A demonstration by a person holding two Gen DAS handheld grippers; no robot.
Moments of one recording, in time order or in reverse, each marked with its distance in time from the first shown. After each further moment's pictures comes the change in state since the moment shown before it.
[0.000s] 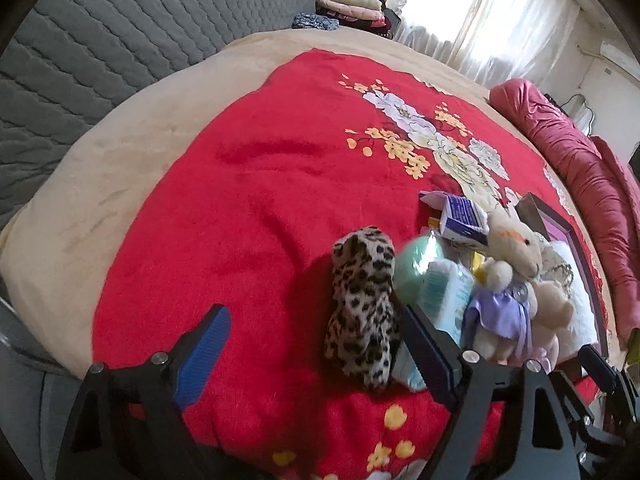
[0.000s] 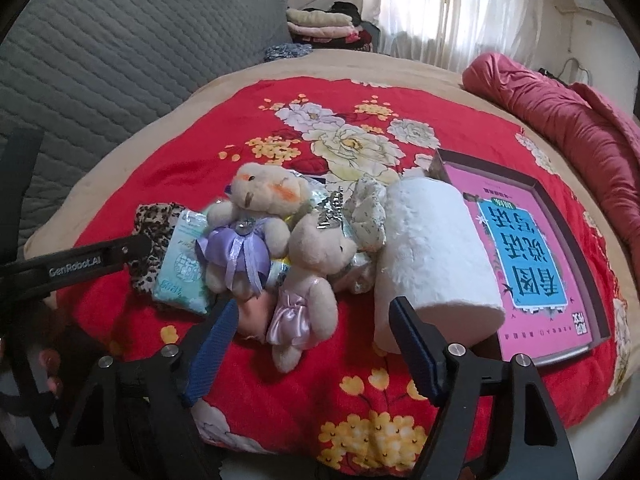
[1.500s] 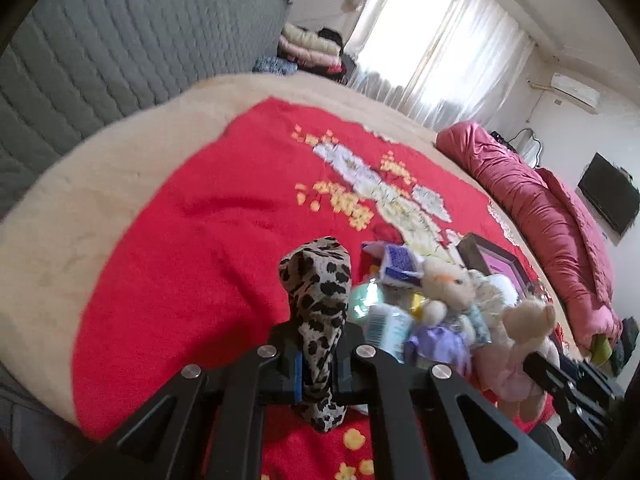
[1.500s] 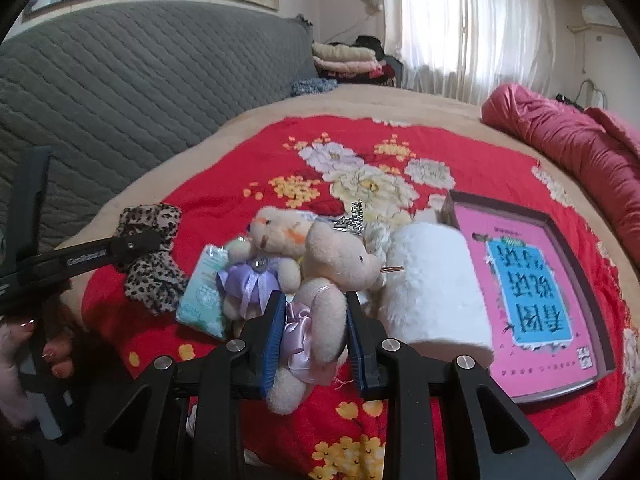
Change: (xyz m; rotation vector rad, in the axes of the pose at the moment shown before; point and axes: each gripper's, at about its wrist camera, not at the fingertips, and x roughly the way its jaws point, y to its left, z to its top) left arm -0.035 -0.002 0.001 0.022 -0.187 -0.210; right arm -0.029 -0.012 0.003 -0.038 -0.146 0.096
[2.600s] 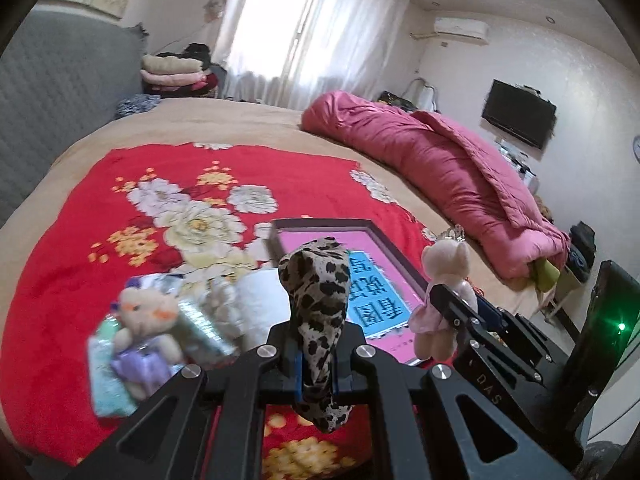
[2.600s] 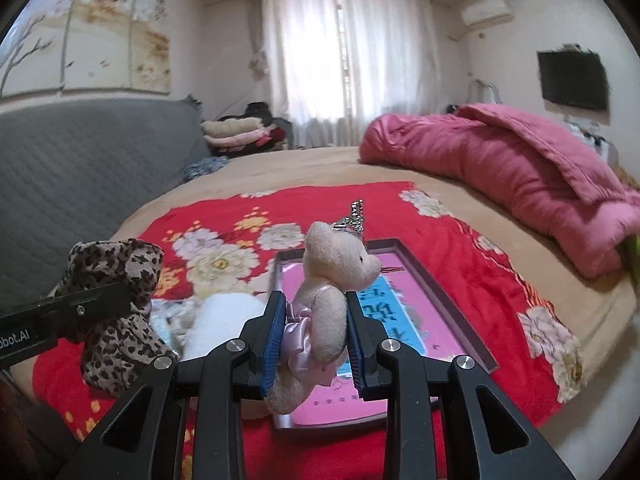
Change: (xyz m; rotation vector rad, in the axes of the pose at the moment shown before) left arm -0.016 -0.238 -0.017 0.325 0.028 -0.253; right arm -0.094 -0.148 -0.019 0.261 -0.243 -0.288
